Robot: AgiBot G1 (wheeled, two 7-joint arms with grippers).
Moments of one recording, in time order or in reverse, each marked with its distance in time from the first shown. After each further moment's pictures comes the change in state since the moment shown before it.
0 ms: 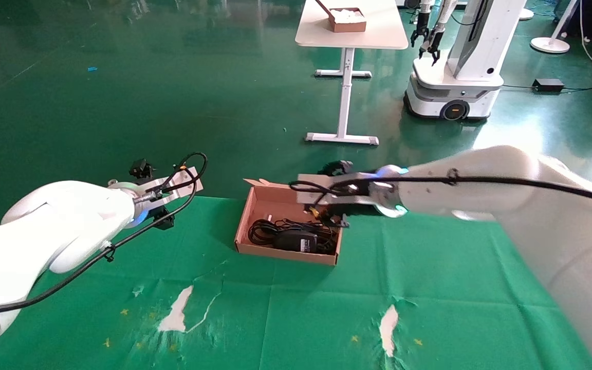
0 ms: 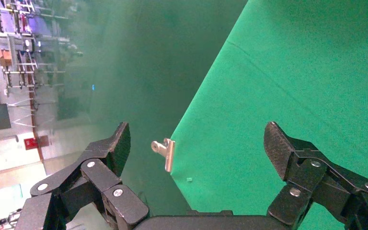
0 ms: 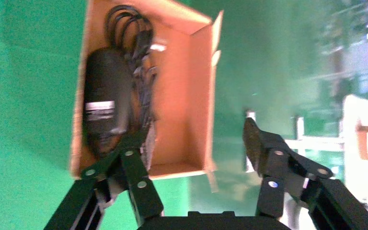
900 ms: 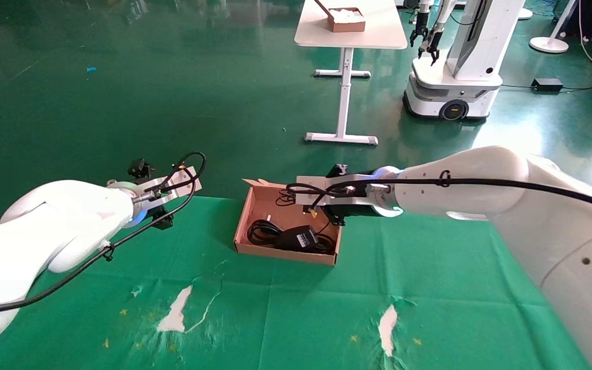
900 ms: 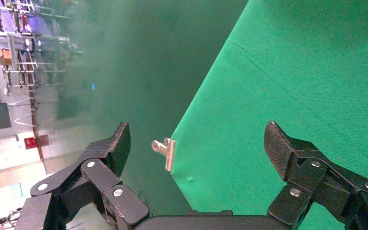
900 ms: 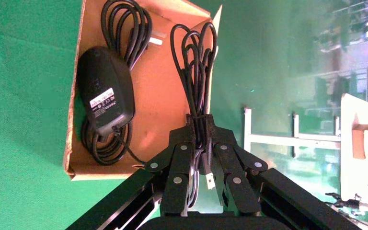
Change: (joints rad) left arm -0.001 -0.001 0.000 0.001 0.000 0.001 0.000; right arm 0.039 -0.052 -0.050 -0.058 -0.057 0.055 -0.014
